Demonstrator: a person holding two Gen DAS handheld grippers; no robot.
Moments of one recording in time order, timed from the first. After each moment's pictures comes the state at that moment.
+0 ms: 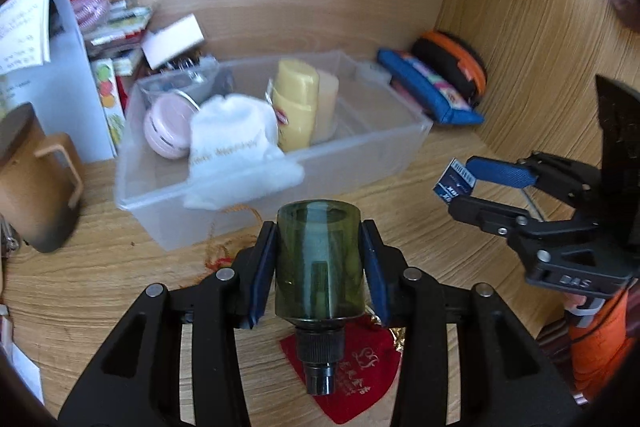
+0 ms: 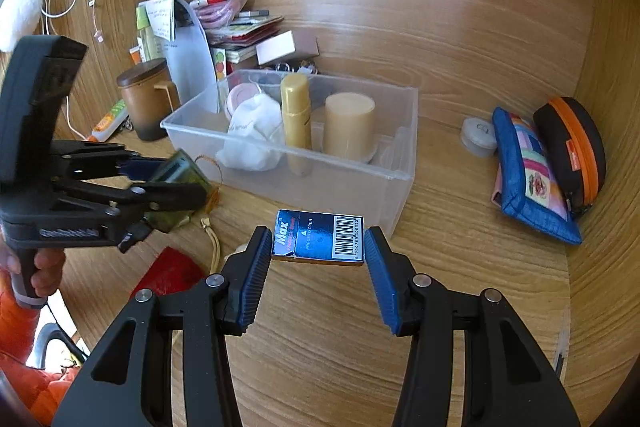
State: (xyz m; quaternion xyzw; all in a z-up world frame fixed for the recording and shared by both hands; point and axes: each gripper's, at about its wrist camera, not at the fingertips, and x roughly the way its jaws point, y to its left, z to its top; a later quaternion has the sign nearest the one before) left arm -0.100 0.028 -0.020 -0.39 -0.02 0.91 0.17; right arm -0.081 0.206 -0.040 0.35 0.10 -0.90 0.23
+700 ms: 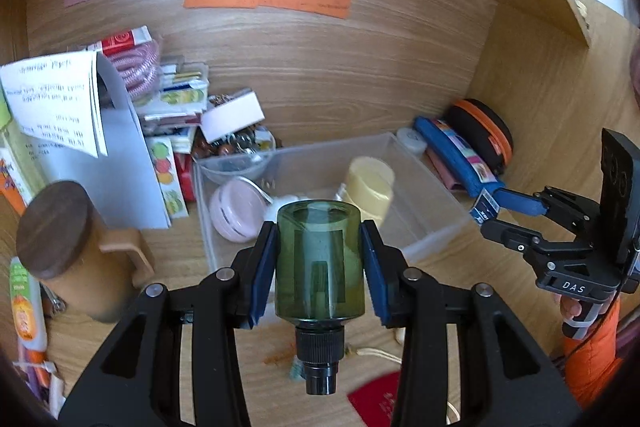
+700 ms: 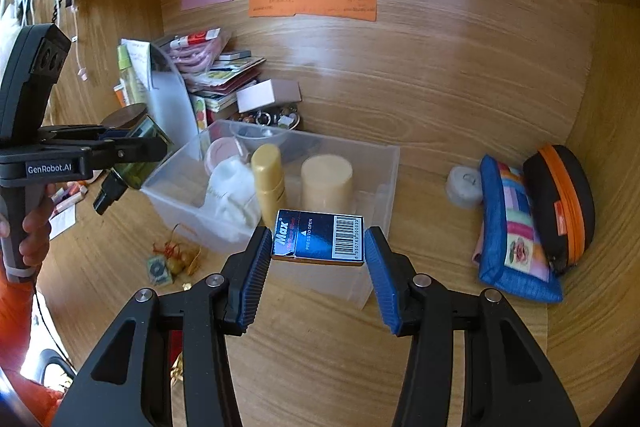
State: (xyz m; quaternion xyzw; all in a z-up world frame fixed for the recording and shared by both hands) left arm -0.147 -0.028 0.034 -0.35 -0.04 0.93 0.14; right arm -0.124 0.202 -0.005 0.32 0.09 -0.92 0.23
